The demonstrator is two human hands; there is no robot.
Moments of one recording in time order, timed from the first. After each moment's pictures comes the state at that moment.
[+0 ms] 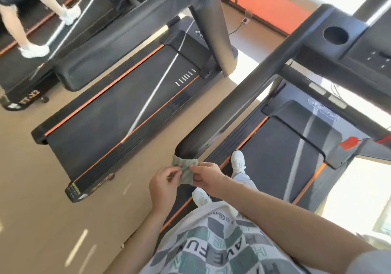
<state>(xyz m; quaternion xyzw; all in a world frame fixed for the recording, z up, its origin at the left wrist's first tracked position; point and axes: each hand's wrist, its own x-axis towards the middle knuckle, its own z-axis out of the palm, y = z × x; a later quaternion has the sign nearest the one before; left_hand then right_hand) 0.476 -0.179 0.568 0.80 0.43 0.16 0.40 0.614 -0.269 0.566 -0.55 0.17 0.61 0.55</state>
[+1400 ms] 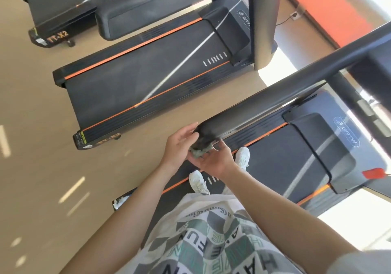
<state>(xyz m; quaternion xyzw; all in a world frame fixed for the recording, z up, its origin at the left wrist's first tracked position) 0.505 -0.158 0.607 0.56 0.47 0.16 0.66 0.618 -0.249 0.545 -0.28 0.39 0.66 0.58</state>
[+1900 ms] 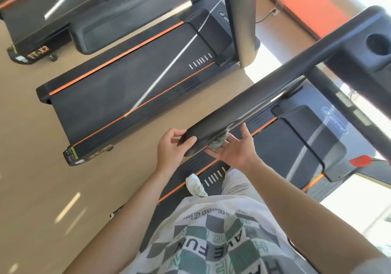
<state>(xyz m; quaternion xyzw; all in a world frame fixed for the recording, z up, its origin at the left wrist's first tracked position) 0.530 -0.158 0.603 0.64 0.52 0.15 0.55 0.705 -0.284 0.560 -0.33 0.28 0.62 0.66</state>
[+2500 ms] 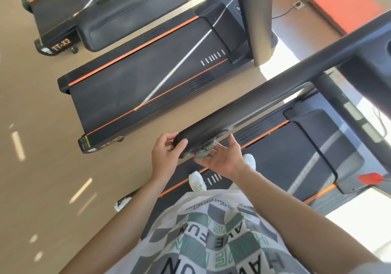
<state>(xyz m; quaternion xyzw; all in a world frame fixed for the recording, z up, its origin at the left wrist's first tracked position) 0.543 -0.184 0.610 0.62 0.59 0.17 0.50 0.706 -0.279 0.554 -0.31 0.33 0.68 0.58</state>
